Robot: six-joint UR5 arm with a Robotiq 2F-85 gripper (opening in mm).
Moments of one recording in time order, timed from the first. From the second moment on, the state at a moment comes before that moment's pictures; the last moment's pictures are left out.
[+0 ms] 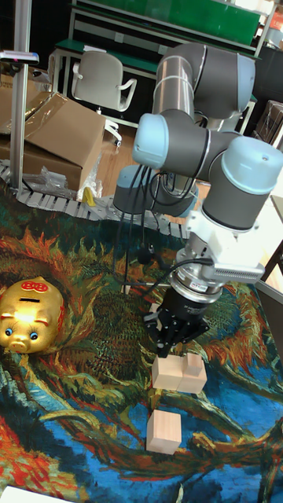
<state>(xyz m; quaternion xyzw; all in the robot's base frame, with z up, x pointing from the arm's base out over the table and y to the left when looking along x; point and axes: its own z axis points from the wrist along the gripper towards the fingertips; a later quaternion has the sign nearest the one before) 0.646 0.073 0.101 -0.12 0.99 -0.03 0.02</state>
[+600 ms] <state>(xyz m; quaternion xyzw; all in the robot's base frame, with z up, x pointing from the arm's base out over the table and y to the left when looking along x) 0.635 0.030 0.112 -0.33 0.94 -0.07 -0.01</state>
